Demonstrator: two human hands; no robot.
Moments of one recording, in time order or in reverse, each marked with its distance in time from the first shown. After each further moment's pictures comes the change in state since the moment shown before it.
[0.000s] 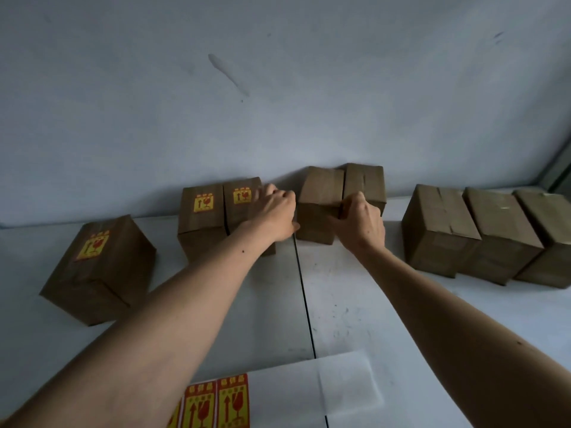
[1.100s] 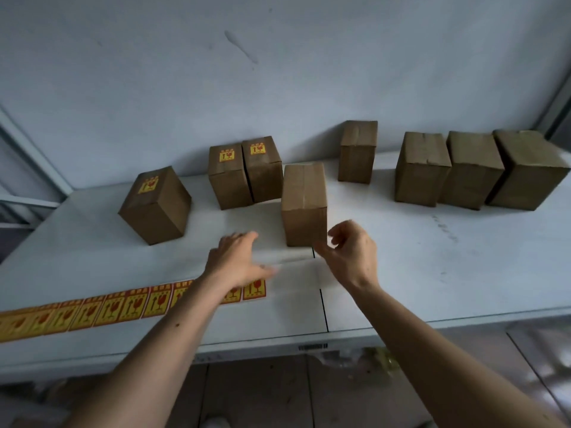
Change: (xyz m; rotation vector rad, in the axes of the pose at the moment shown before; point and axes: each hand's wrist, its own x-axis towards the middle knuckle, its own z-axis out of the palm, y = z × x) left_hand -0.237 0.001 0.025 -0.313 -0.216 -0.323; right_hand -0.209 0.024 -0.024 0.326 -0.066 0.040
